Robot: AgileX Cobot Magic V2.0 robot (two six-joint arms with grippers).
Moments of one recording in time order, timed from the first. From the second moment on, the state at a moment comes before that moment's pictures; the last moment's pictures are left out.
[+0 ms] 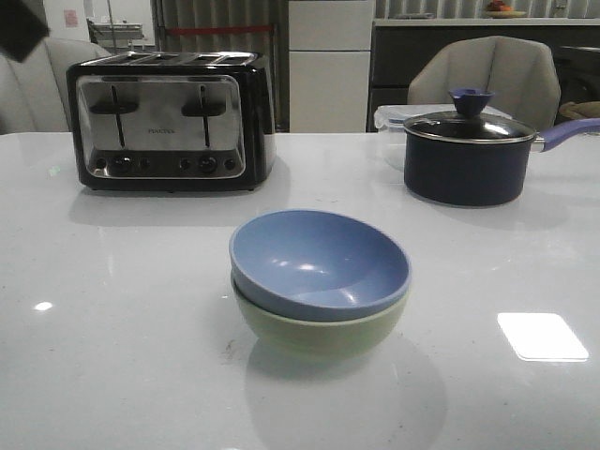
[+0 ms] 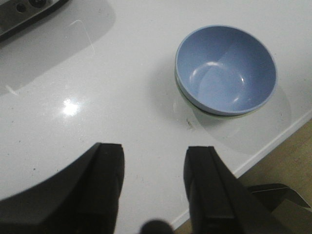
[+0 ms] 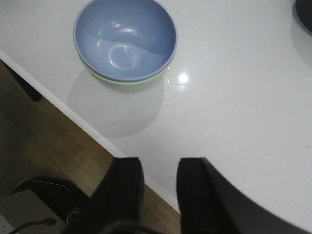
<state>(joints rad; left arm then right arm) -0.62 0.98 -0.92 0.01 0.79 0.10 0.42 0.62 -0.60 0.19 0.77 -0.27</state>
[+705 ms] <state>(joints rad) -0.62 0.54 -0.61 0.01 0.77 0.10 0.42 0.62 -0.60 0.19 0.77 -0.27</state>
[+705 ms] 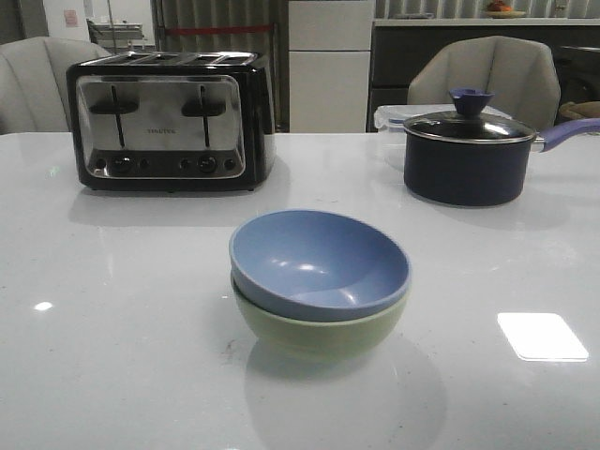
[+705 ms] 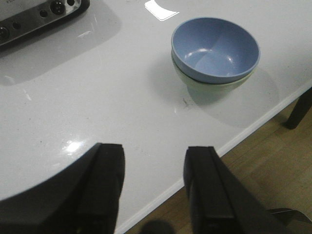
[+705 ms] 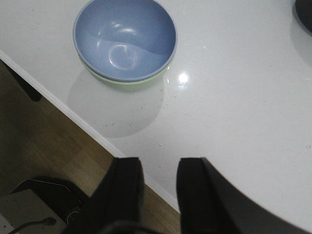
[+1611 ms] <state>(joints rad) -0.62 0.54 -0.61 0.01 0.77 0.10 0.42 0.62 -0.60 0.19 0.77 -0.27</state>
